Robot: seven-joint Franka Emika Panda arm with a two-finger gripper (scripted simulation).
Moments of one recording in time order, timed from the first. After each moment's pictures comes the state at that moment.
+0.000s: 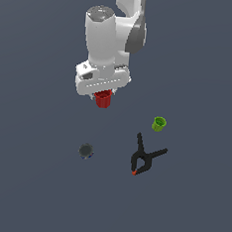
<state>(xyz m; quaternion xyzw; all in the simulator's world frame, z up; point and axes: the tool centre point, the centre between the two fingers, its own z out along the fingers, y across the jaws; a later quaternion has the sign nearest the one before) -0.107 -0.064 0.225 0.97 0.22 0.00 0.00</state>
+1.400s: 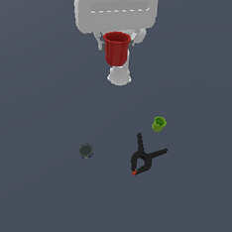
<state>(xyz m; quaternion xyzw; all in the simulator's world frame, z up) -0.080 -0.016 0.448 0.97 0.23 0.00 0.00</state>
